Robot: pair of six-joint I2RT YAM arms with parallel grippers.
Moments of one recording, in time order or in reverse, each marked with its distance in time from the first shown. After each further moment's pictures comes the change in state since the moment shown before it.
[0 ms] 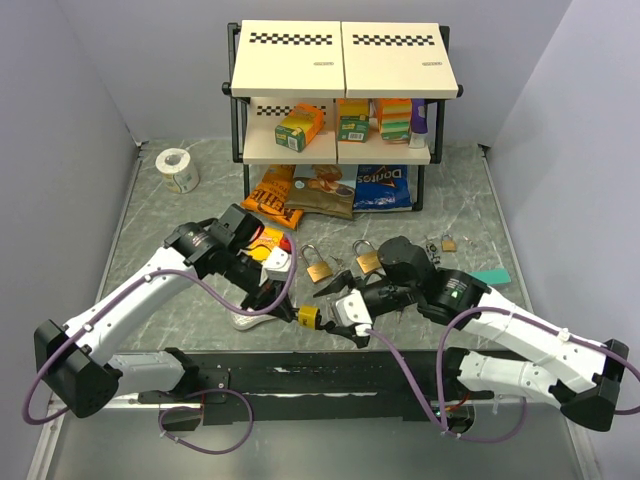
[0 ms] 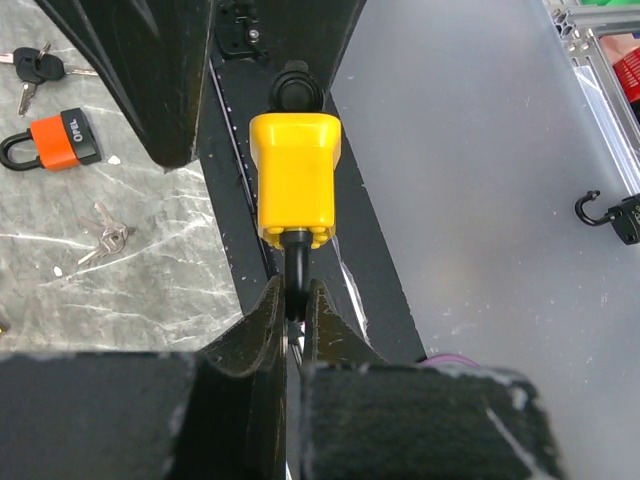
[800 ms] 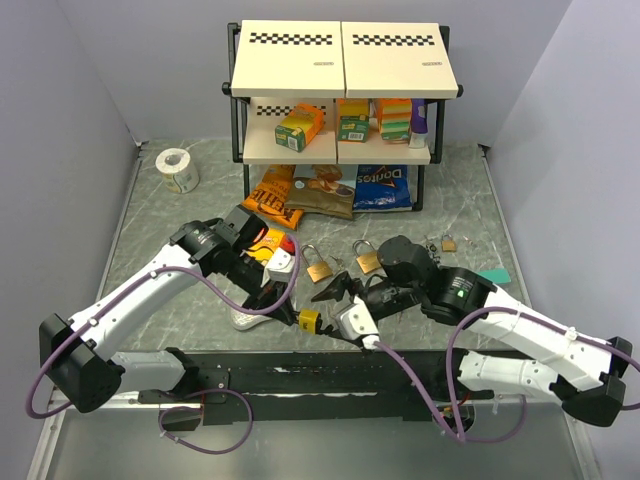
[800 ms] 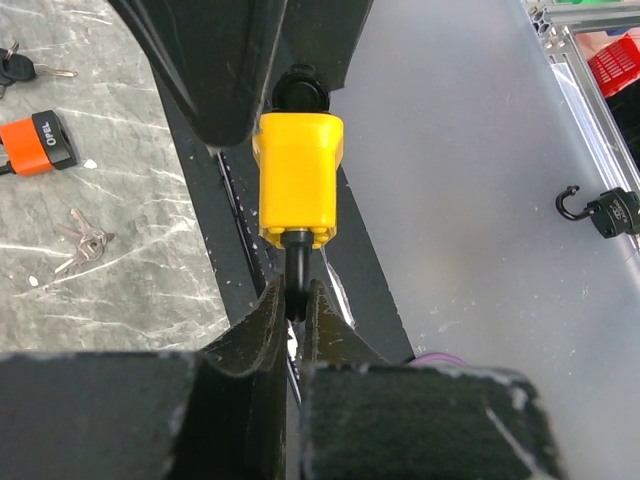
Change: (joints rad) left arm -0.016 0.030 0.009 -0.034 0.020 0.028; right arm 0.047 0.008 0.084 -0.101 -0.010 -0.127
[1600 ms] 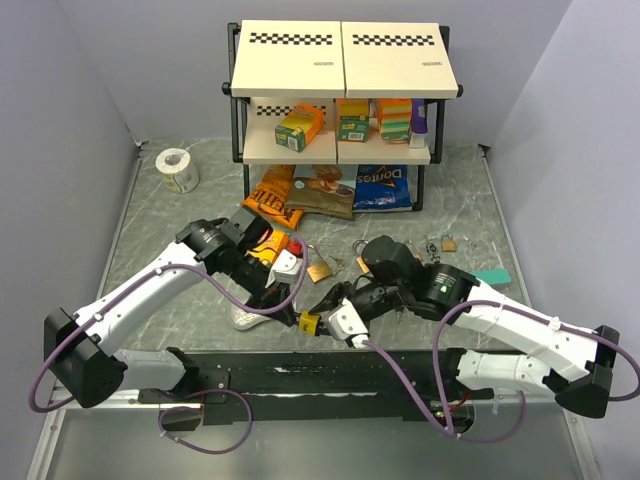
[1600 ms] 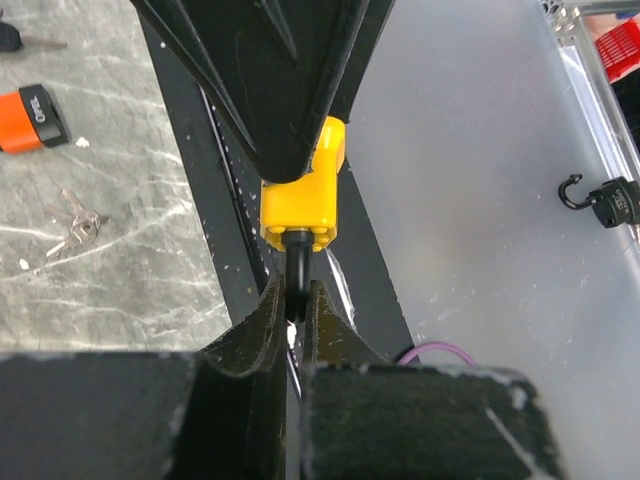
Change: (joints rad) left arm -0.019 0.026 0.010 -0.009 -0.033 -0.010; right arm 0.013 0.074 0.001 0.008 -0.030 -0.023
